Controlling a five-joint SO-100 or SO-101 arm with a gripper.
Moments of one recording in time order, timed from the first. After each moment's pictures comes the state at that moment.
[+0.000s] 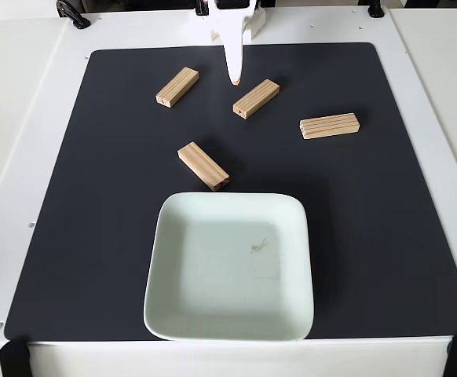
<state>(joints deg) -12.7 192.7 181.5 43.5 3.4</state>
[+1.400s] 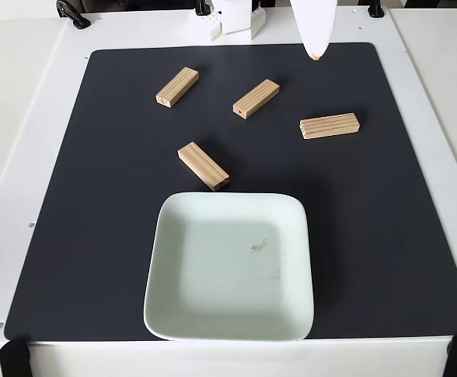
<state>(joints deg) -28.3 99.9 81.0 78.0 3.4</state>
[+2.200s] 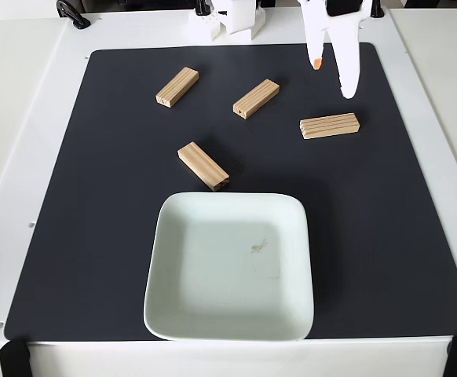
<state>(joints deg) -36.9 95.6 89.9 84.0 14.8</state>
